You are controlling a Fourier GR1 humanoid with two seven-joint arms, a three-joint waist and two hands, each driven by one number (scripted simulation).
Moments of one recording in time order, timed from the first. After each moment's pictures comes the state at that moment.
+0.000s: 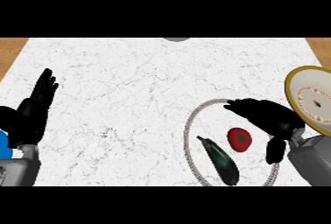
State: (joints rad) left arm -0.15 0.36 0.02 -1.50 0.09 0.17 0.09; right arm -0.36 -0.60 0.41 -1.53 0.70 0.63 0.04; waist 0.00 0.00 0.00
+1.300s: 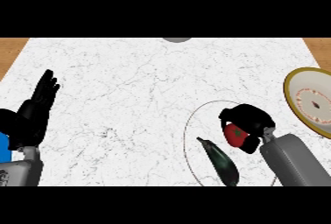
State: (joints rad) left arm -0.14 0.28 0.09 -1.55 0.01 0.09 0.12; right arm -0.37 -0.36 0.33 -1.26 1.00 0.54 -0.13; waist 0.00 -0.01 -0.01
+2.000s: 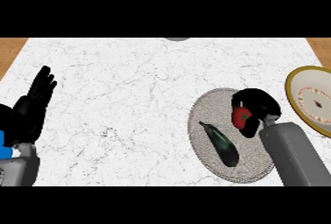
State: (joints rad) left arm -0.16 0.29 0.12 -1.55 0.00 0.07 0.15; right arm -0.45 -0.26 0.09 -1.11 1.03 0.38 0.09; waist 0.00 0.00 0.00
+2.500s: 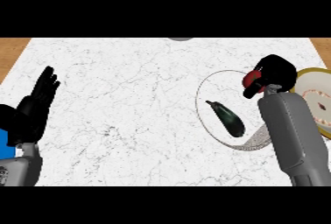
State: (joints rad) left arm -0.17 0.28 0.11 -1.54 0.00 0.06 0.14; right arm -0.69 -0.19 -0.13 -1.02 1.16 0.13 0.70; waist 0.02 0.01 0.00
